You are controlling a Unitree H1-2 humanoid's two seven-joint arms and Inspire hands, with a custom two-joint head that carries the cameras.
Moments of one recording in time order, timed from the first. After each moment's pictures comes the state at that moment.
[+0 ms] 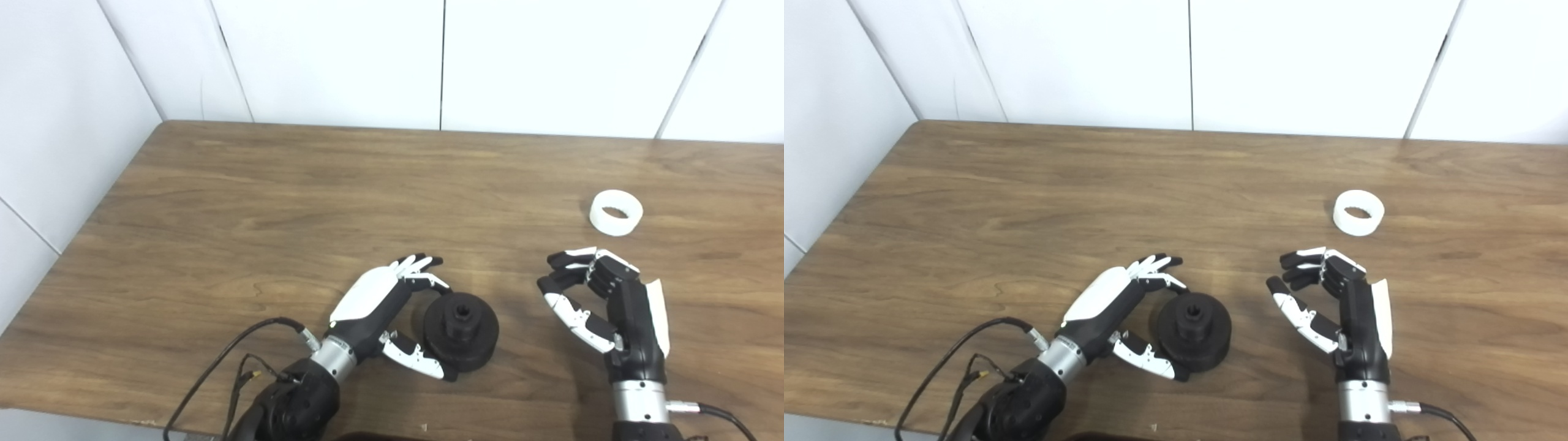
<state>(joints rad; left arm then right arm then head) 0.02 0.21 -0.37 -0.29 0.61 0.15 -0.20 0.11 -0.11 0.25 -0.22 -0.18 -0.13 -0.30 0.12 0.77</state>
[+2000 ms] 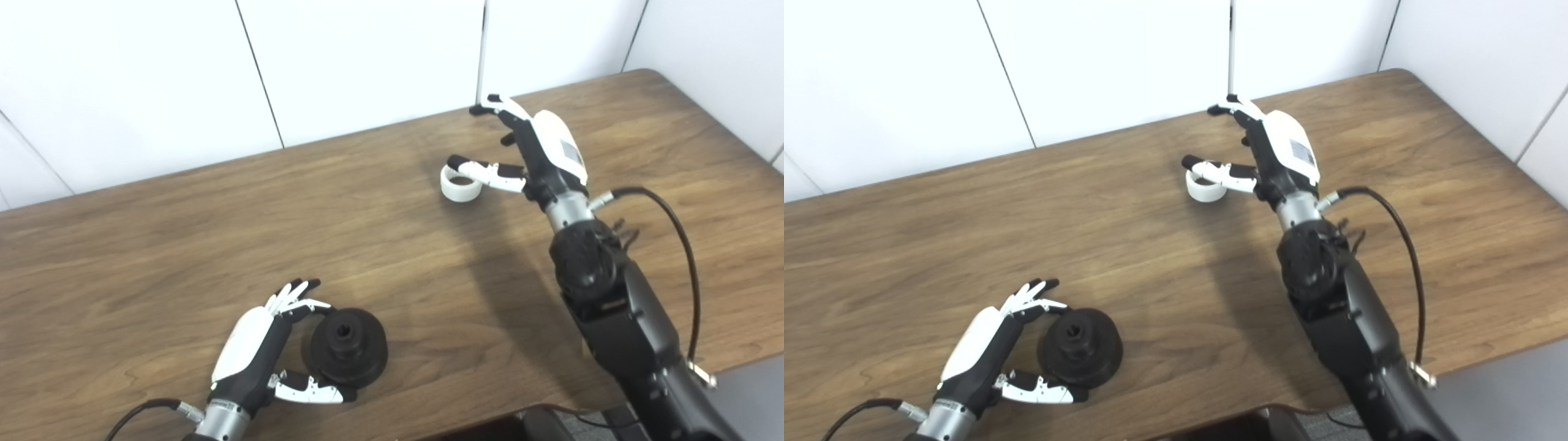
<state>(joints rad) 0.05 0.25 -0.32 -0.29 0.58 0.07 -0.23 -0.32 -0.32 0.09 -0.16 -0.67 0.35 -0.01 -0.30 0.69</state>
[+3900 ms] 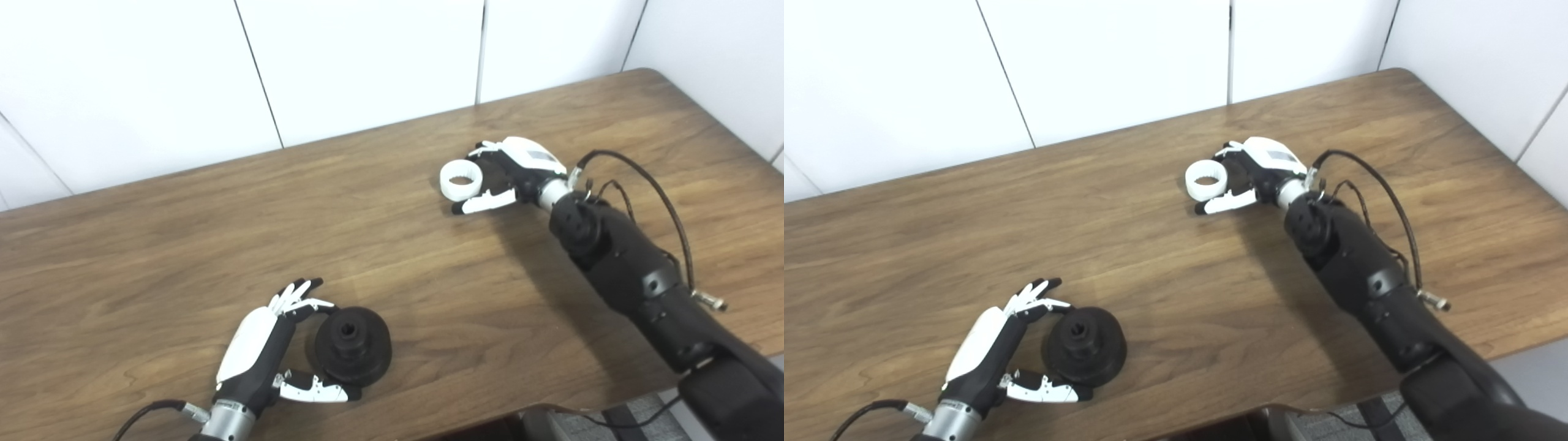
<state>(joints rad) 0.05 0.22 -0.32 -0.29 0.59 0.08 -0.23 -0.43 -0.44 0.23 0.26 -0.65 0.20 0.07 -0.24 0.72</state>
